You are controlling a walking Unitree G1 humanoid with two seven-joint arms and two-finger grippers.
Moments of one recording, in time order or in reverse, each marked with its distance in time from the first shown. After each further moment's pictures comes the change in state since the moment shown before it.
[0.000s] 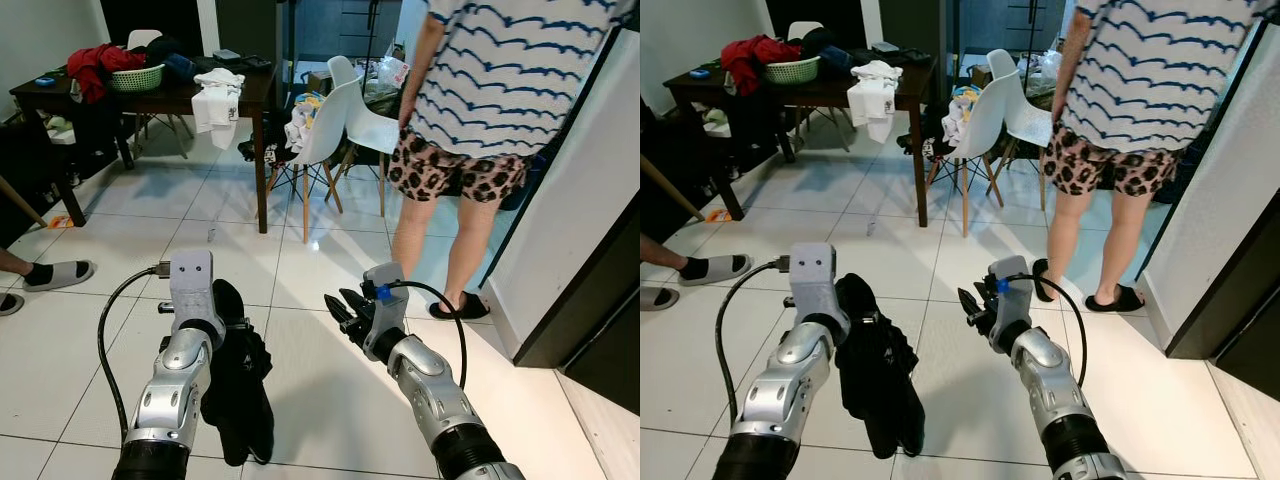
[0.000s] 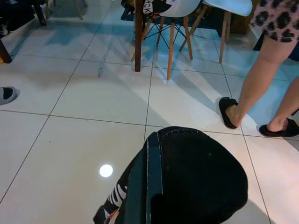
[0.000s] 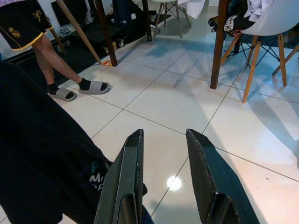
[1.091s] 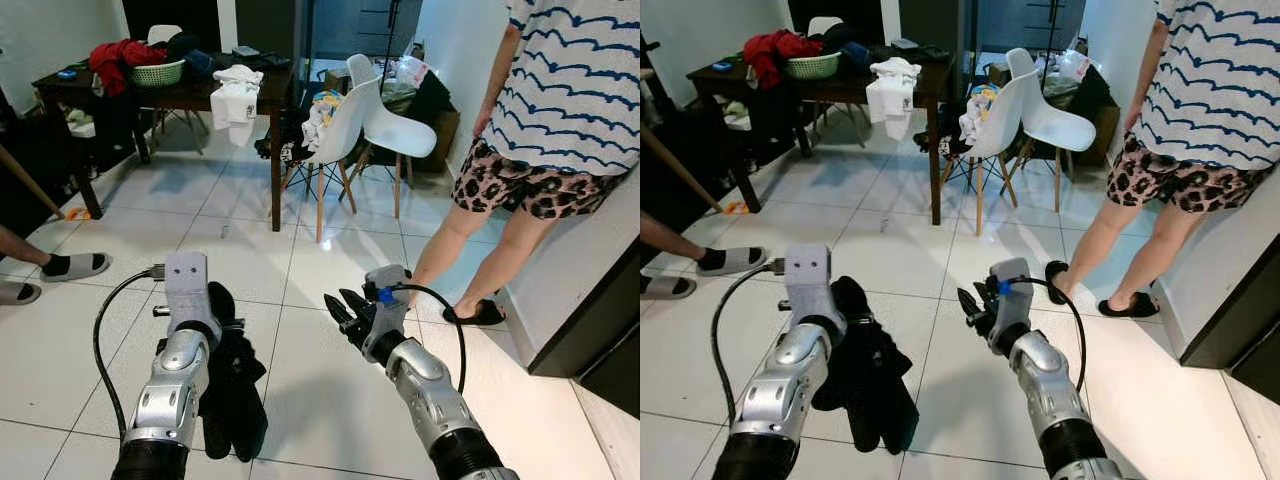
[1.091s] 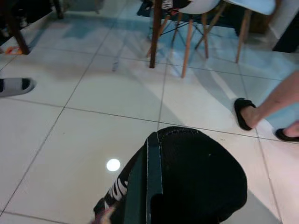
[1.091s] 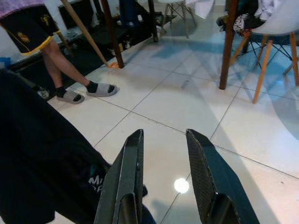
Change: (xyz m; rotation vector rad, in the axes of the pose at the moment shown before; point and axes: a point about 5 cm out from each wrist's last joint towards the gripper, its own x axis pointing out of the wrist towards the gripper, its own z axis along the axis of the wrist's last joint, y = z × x) left arm 0.001 0.004 -0.003 -0.003 0.016 0.043; right arm -0.001 0.001 -0.002 0.033 -0.001 -0.020
